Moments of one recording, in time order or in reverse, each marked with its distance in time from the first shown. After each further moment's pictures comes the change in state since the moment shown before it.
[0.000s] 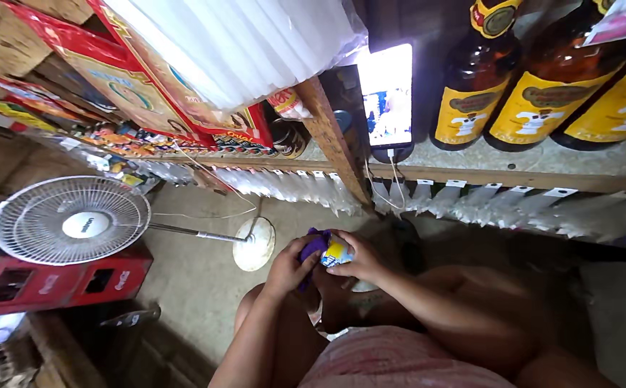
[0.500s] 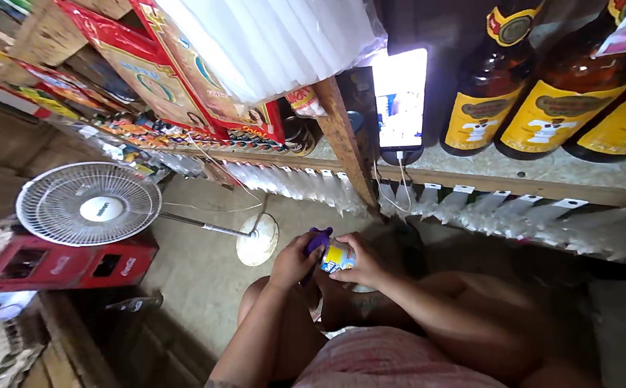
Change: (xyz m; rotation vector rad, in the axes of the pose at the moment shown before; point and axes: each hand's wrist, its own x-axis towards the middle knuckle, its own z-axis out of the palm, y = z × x) left_hand 0.004 0.012 -0.002 0.188 -0.106 -0.284; right_hand -0.008 -0.007 0.002 -0.087 -0.050 -0.056
